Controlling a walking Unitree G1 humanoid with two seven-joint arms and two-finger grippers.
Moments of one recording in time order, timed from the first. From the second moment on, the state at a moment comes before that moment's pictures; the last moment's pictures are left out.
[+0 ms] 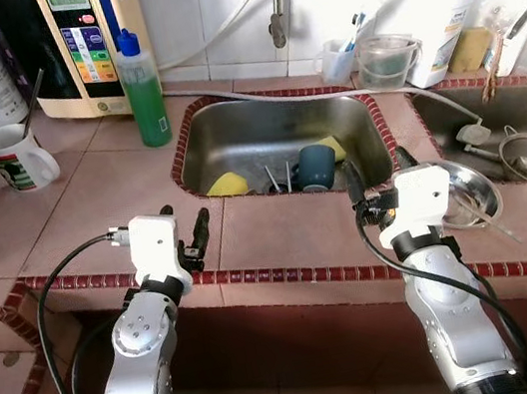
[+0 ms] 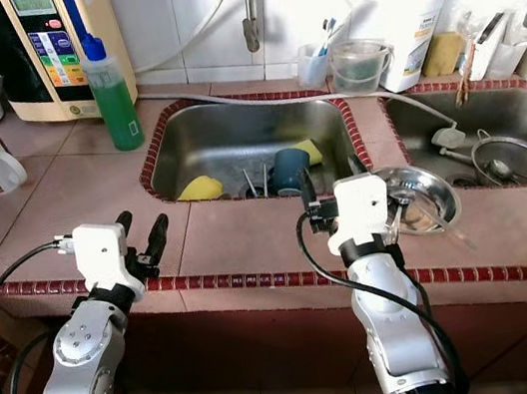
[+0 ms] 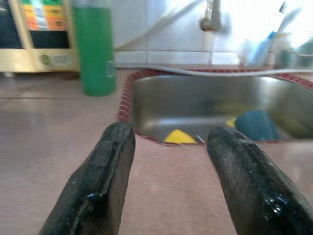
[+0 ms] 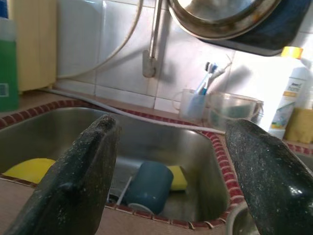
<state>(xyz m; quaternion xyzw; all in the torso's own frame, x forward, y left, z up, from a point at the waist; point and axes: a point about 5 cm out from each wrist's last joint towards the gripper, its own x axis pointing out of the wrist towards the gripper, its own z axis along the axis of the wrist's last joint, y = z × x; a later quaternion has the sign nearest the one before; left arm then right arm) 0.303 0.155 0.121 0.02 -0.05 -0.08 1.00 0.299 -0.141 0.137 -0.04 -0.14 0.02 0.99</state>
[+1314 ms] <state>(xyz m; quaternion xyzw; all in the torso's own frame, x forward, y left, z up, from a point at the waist) 0.271 0.171 0.102 -0.01 -0.04 -0.07 1.00 0.264 -0.152 0.110 -0.02 -0.13 0.02 0.99</state>
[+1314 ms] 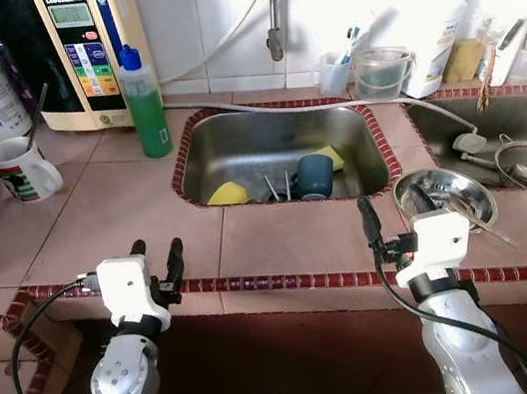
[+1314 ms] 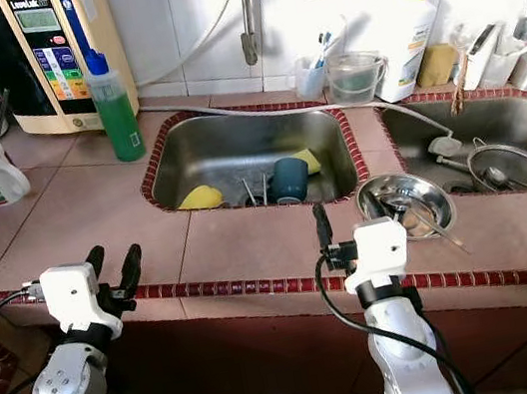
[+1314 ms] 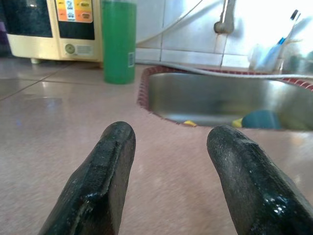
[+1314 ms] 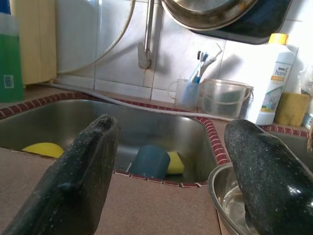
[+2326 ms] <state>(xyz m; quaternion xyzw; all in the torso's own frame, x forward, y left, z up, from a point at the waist) 0.268 0.169 0.113 0.02 -0.04 -0.06 1.00 0.276 -0.135 0.120 0.00 -0.13 0.06 0.99</state>
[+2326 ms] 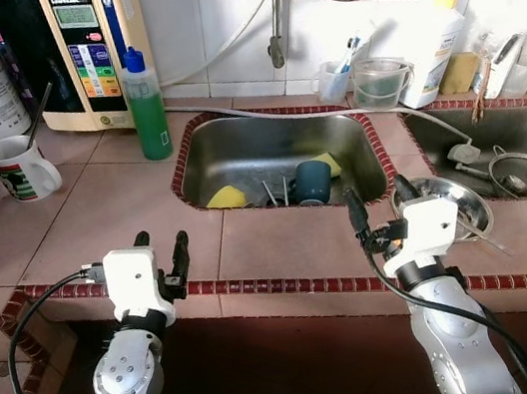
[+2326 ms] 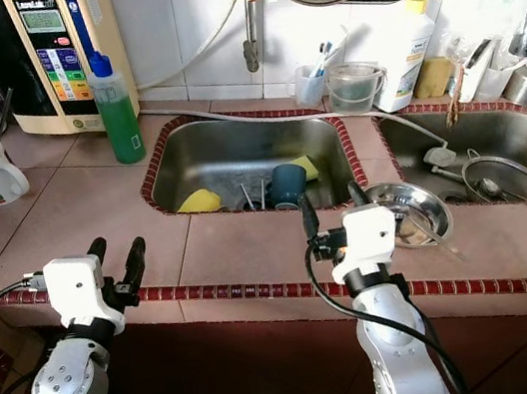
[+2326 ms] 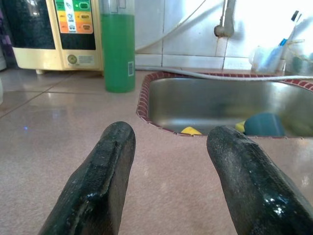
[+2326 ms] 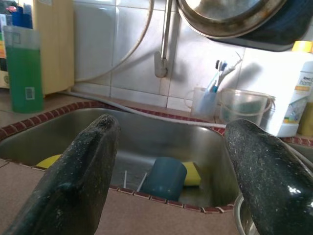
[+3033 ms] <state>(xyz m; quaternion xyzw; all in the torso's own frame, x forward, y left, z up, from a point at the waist) 0.271 0.162 0.117 0.02 -0.04 -0.07 1.00 0.273 -0.136 0.116 0.00 -0.12 0.05 0.99</state>
